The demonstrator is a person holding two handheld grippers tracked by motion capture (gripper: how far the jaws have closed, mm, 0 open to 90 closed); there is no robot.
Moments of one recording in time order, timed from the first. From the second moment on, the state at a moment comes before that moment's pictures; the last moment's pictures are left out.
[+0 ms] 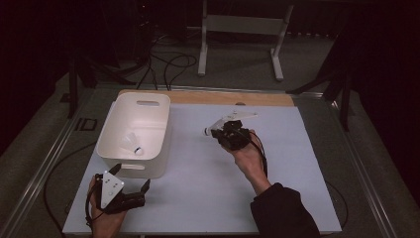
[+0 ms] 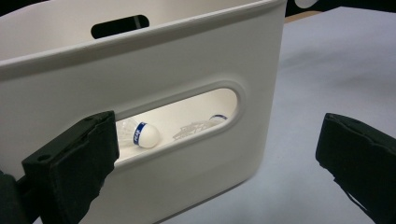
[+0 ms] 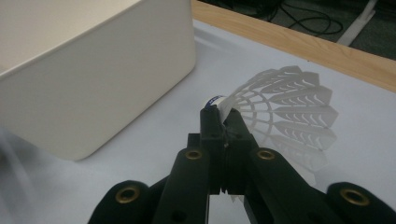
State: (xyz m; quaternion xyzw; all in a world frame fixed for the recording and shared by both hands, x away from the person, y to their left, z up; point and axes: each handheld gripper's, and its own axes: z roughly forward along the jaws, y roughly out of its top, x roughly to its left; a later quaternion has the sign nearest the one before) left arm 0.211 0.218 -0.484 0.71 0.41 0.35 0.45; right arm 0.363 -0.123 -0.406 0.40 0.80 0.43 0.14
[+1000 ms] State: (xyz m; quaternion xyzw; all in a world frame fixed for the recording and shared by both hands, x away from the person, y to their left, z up) left arm 0.211 0.218 -0.484 0.71 0.41 0.35 0.45; right arm 0.369 -0.119 -0.381 0.39 0.79 0.44 0.16
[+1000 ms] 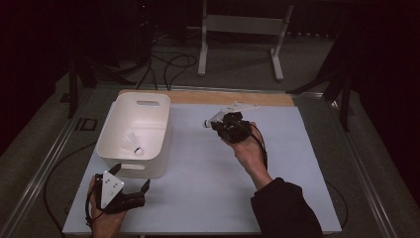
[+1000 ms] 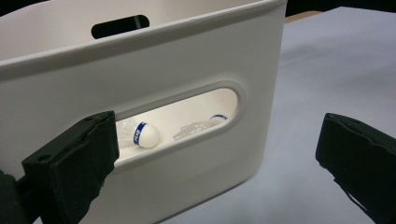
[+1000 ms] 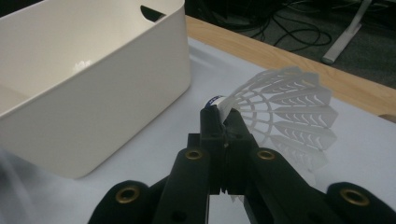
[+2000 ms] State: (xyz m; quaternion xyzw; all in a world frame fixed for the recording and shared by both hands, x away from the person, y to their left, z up) left arm 0.211 0.219 -0.484 0.71 0.41 0.35 0.45; right arm 0.382 -0.113 -0.350 0.39 0.78 0.45 0.19
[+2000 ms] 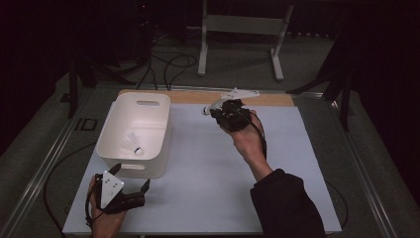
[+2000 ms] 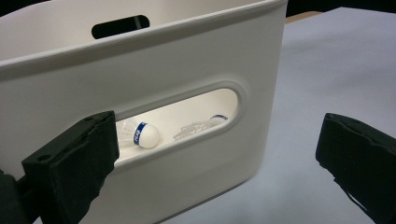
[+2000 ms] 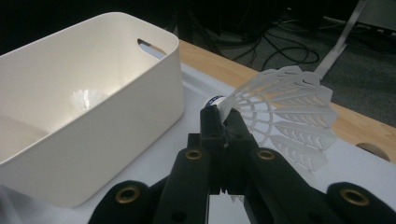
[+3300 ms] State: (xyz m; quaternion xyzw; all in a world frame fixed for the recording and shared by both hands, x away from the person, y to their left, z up) left arm 0.211 0.218 -0.484 0.71 0.41 0.35 0.45; right arm 0.388 -0.107 -0.320 0.37 0.78 0.46 0.21
